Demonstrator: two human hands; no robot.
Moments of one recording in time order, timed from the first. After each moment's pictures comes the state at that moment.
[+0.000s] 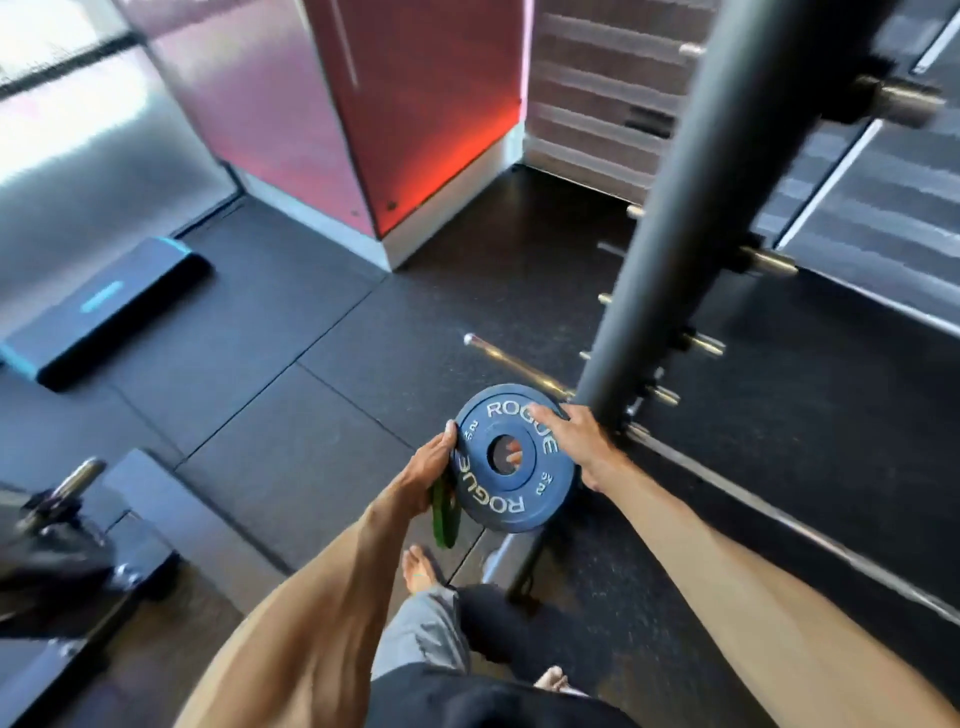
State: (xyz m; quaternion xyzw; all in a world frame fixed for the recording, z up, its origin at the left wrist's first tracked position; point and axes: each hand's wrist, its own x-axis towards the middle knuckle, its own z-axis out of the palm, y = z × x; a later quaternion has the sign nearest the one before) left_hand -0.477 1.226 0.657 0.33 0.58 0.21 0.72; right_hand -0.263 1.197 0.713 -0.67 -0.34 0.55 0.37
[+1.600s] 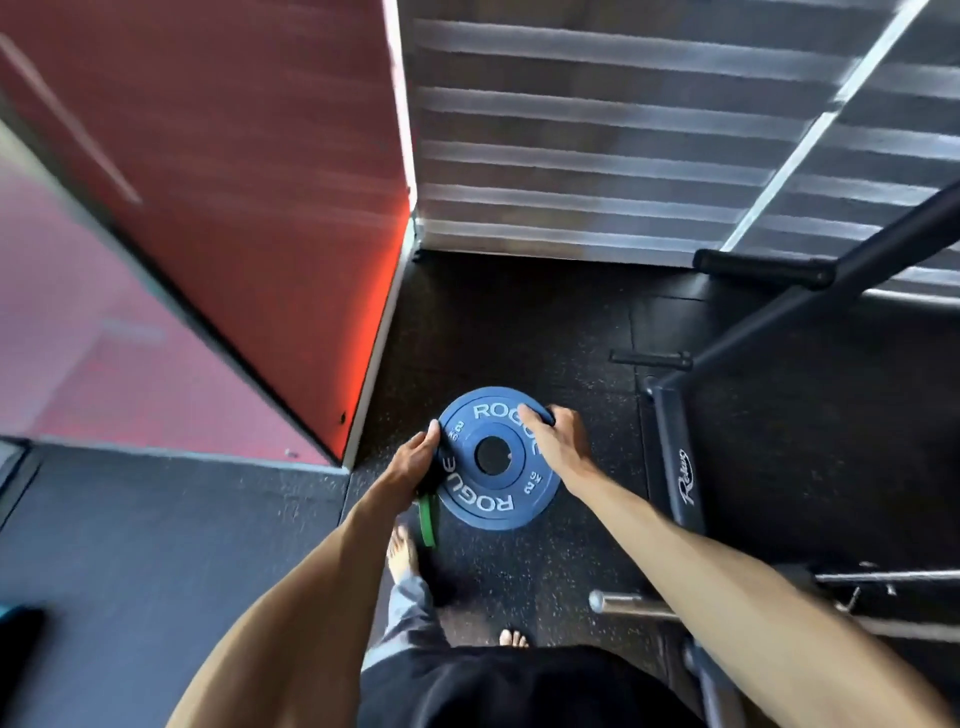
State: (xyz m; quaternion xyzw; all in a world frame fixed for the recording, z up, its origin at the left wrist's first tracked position) left_hand -0.530 2.100 0.634 0.46 0.52 0.04 0.71; right_hand -0.359 1.966 0.699 -0.84 -0.18 0.32 0.41
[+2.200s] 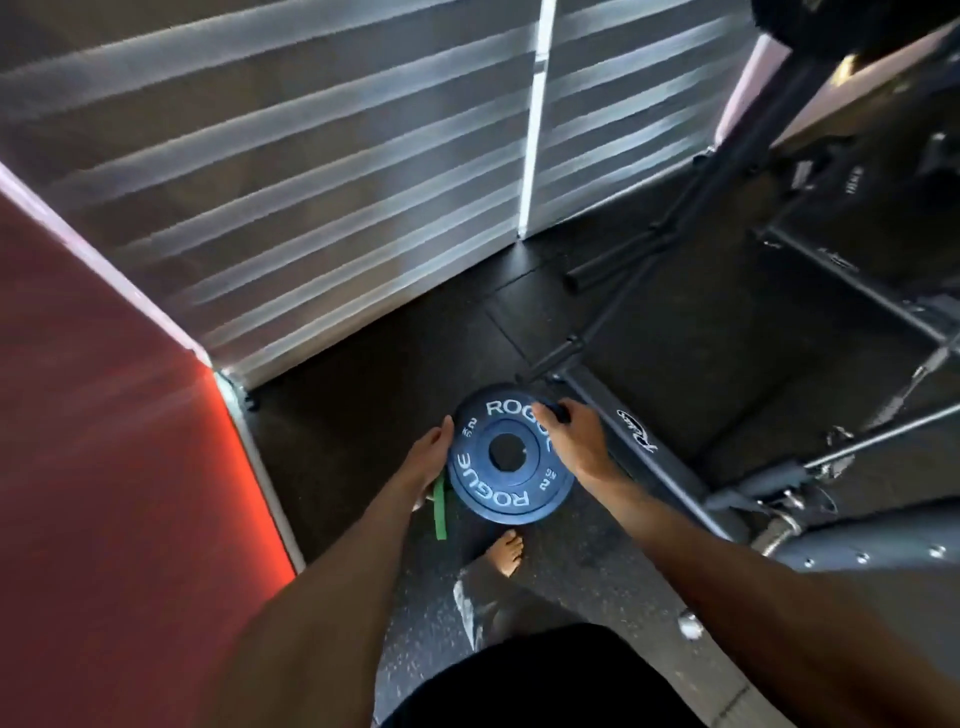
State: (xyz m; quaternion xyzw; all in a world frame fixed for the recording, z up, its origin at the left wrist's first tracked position) left_hand -0.235 2.297 0.654 0.68 0.32 -0.24 0.62; right_hand -0.196 2.081 0.694 -0.85 0.08 0.11 0.50
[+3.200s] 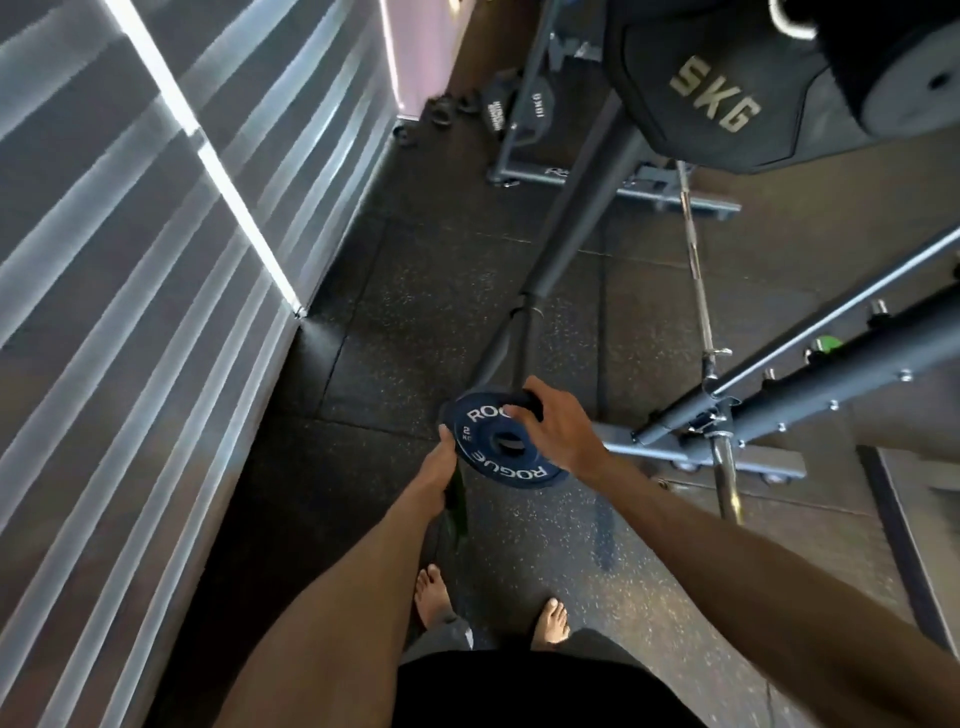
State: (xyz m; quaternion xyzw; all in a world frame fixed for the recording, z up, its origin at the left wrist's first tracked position) left_hand 0.175 2.242 0.638 0.67 0.16 -0.51 0.51; right_hand 0.086 2.082 0.718 -0.90 0.23 -0.03 0.37
